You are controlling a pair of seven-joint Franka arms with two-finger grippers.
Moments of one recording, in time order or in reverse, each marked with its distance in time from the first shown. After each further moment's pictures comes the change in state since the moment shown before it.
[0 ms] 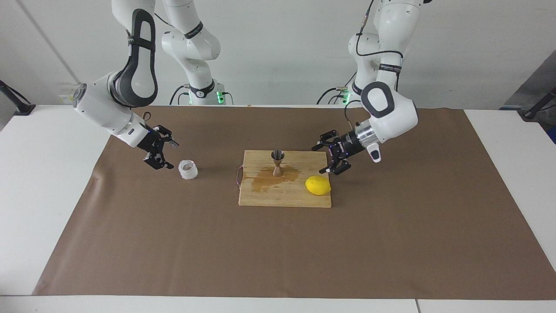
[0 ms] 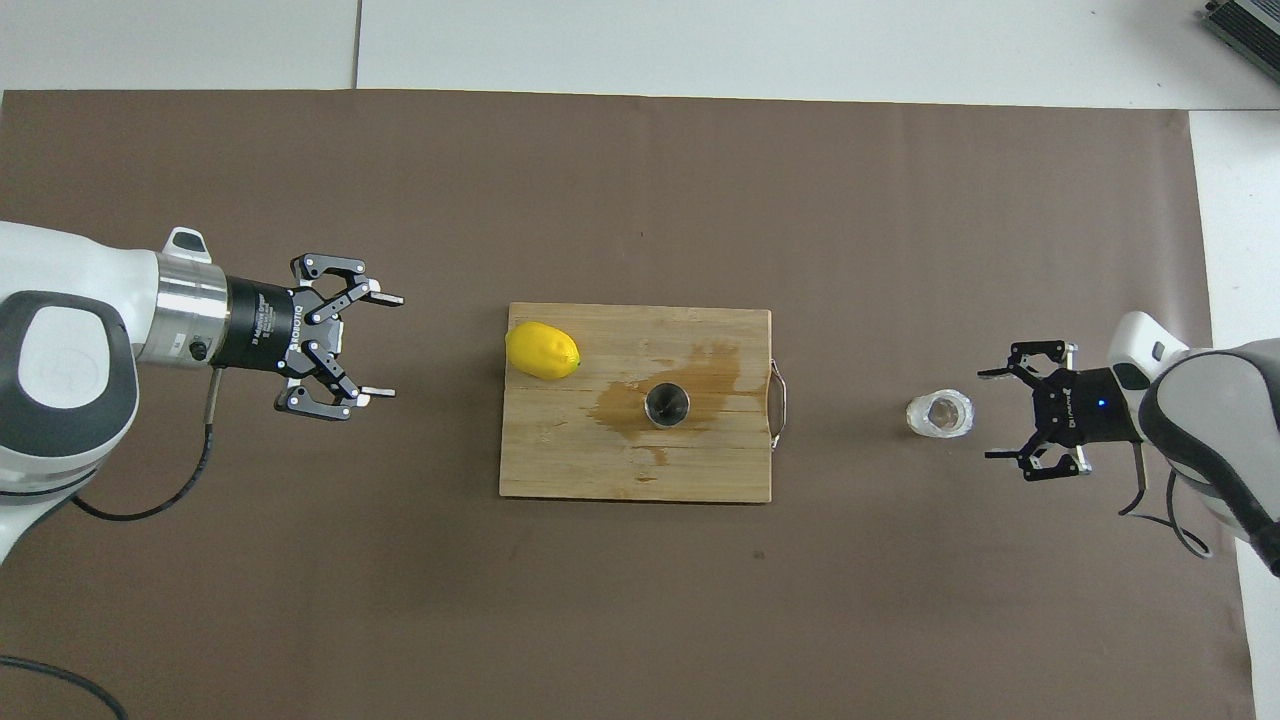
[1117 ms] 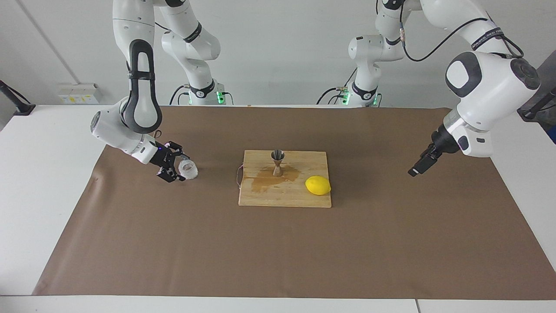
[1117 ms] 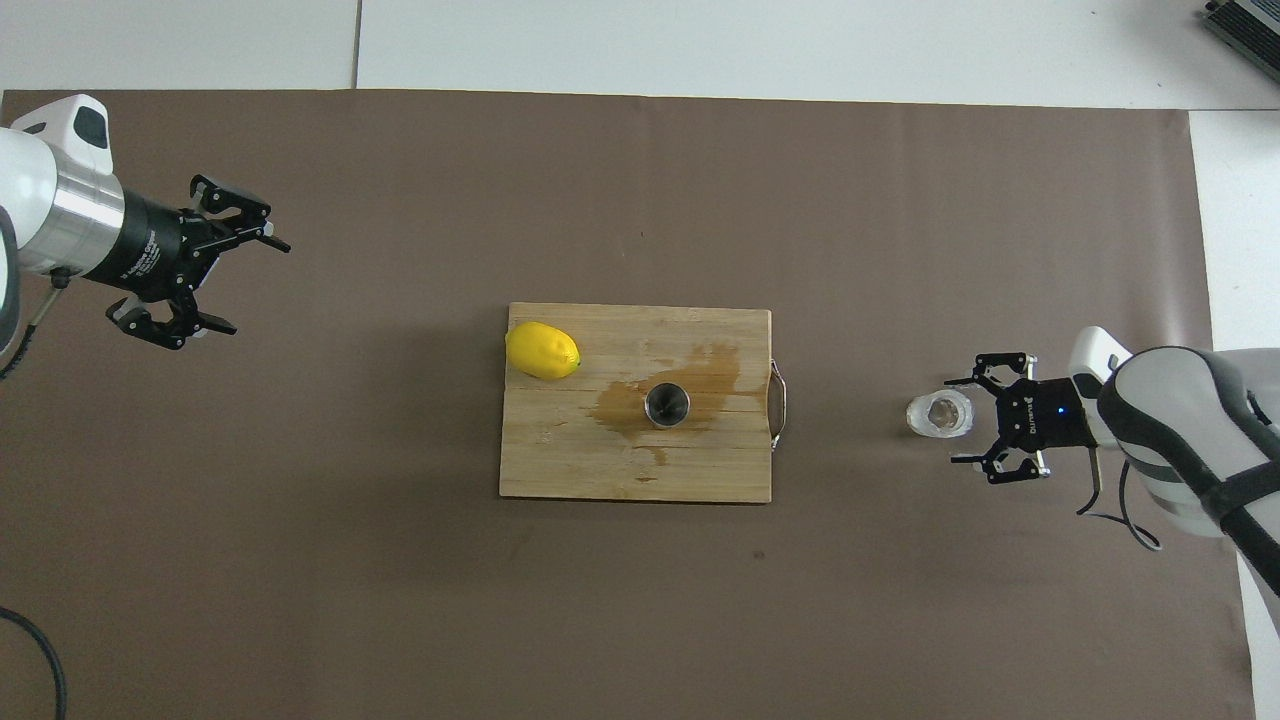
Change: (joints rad) left arm 0.033 0.105 -0.001 0.367 0.555 -0.115 0.650; right arm 0.020 0.096 0.008 -0.037 0.126 0.063 -0.095
